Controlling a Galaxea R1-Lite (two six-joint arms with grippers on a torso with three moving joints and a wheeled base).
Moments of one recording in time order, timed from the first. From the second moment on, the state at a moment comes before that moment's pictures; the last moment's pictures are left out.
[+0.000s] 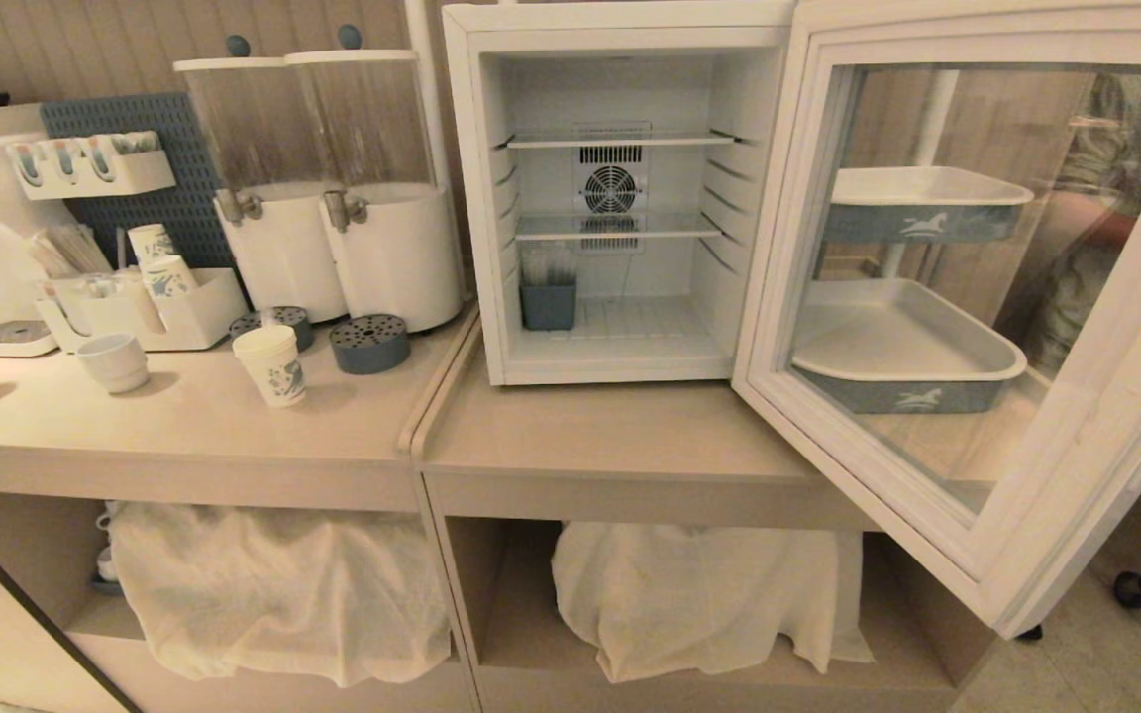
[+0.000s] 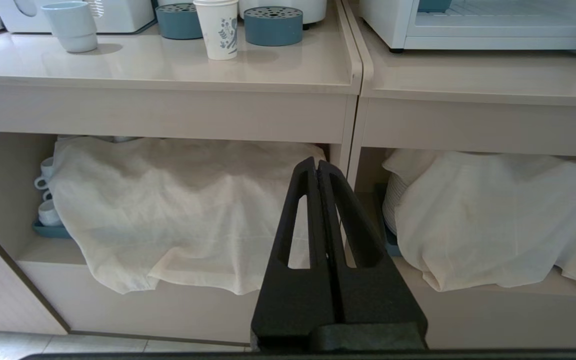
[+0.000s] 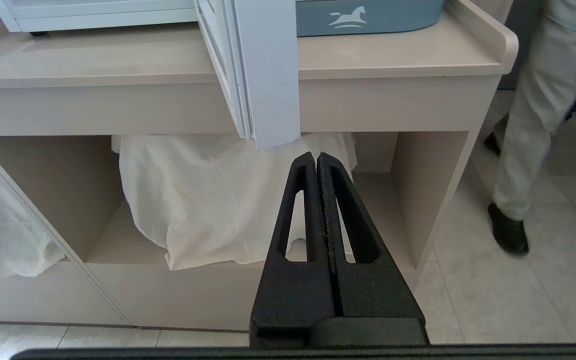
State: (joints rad) left arm 0.01 0.00 0.00 -0.05 0.00 -0.02; right arm -0.01 0.00 -0.03 0.07 0.00 0.00
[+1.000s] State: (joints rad) left arm 0.01 0.00 0.00 -0.05 0.00 -0.02; right arm -0.01 0.00 -0.03 0.08 0.00 0.00
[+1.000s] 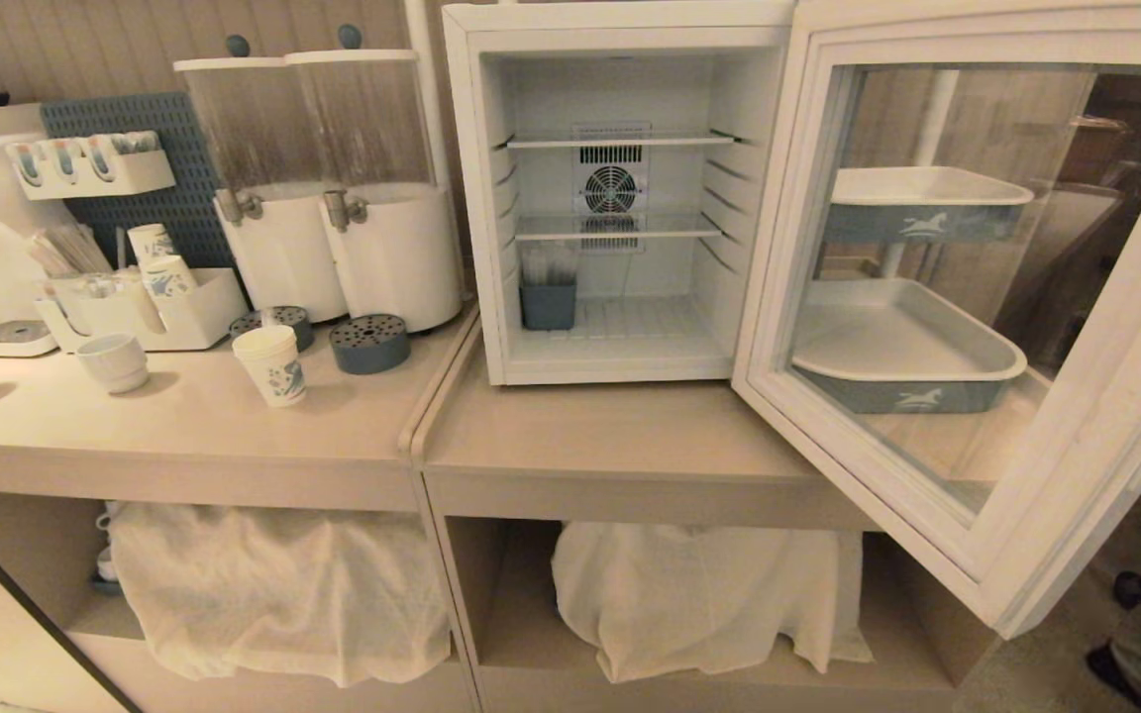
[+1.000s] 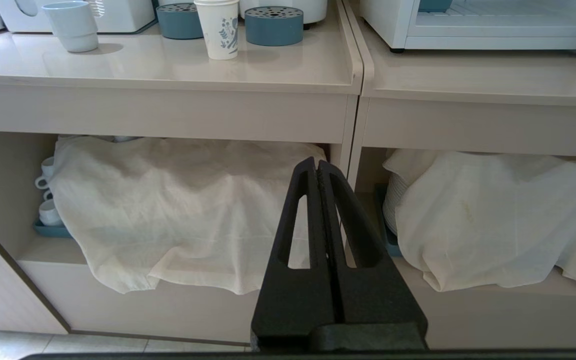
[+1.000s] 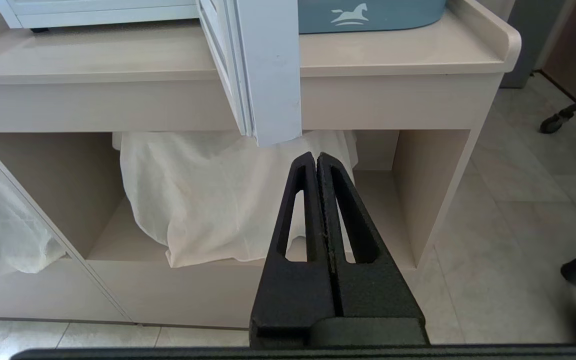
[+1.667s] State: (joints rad) left arm 0.01 0.00 0.00 -0.05 0.00 -0.02; right arm -0.01 0.00 -0.36 0.27 0.01 0.08
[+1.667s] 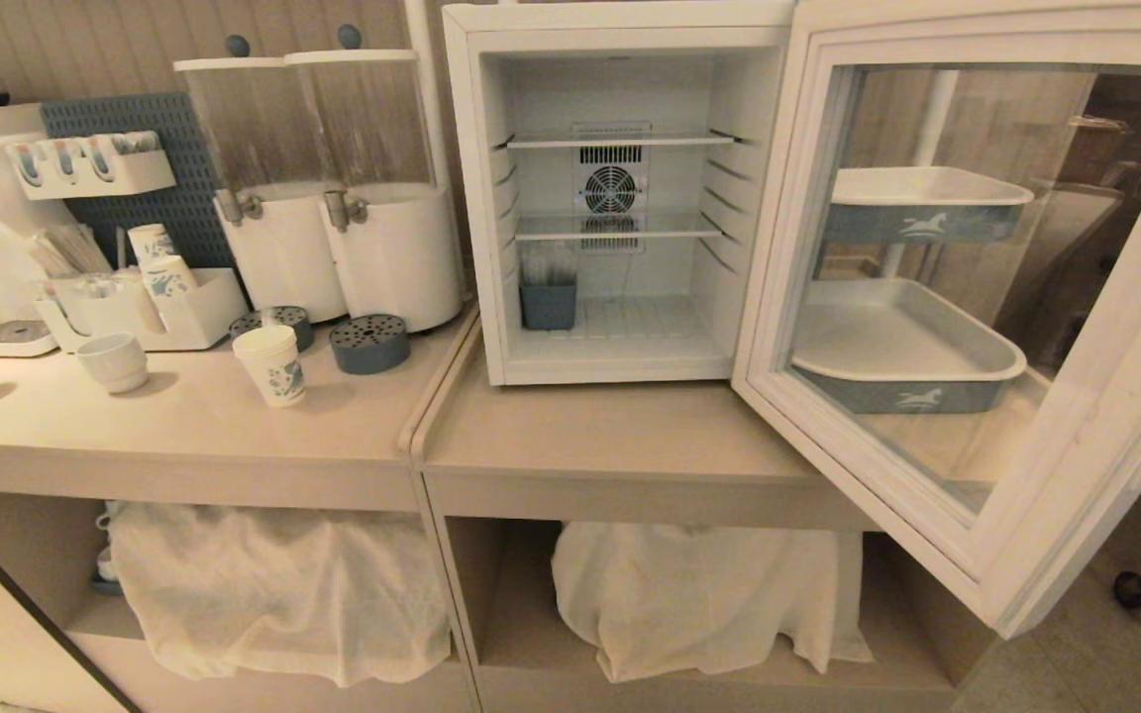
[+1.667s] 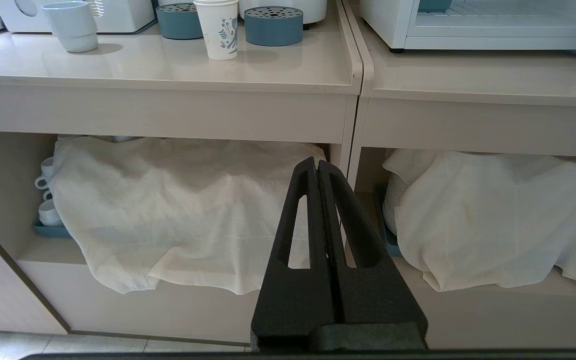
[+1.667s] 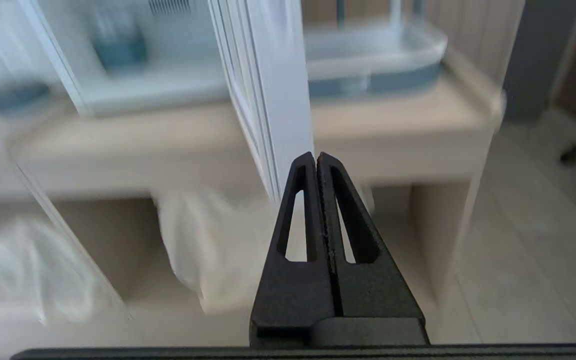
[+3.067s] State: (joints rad) left arm 0.01 0.00 0.00 -0.05 0.00 -0.02; right arm 0.32 0.64 -0.87 0.43 -0.52 0.45
